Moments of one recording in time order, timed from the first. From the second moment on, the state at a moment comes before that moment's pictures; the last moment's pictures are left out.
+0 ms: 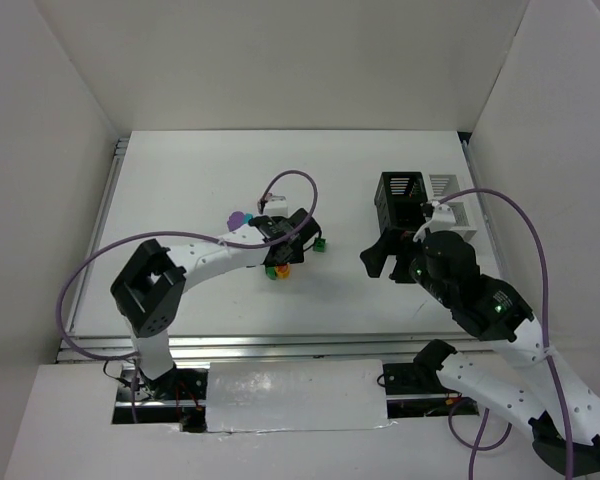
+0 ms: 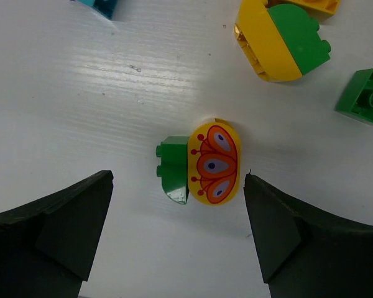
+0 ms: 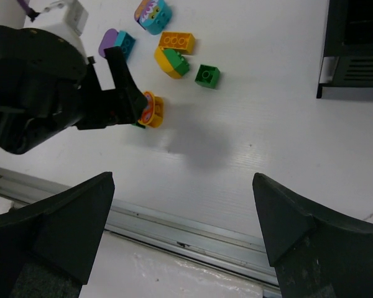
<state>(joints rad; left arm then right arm) -0.84 1.79 1.35 -0.79 -0.60 -0.92 0.67 0.68 0.98 -0.79 0.26 0.61</state>
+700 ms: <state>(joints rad) -0.75 1.88 1.20 -0.50 -0.41 -0.87 0.67 0.68 0.93 -0.74 0.18 0.59</state>
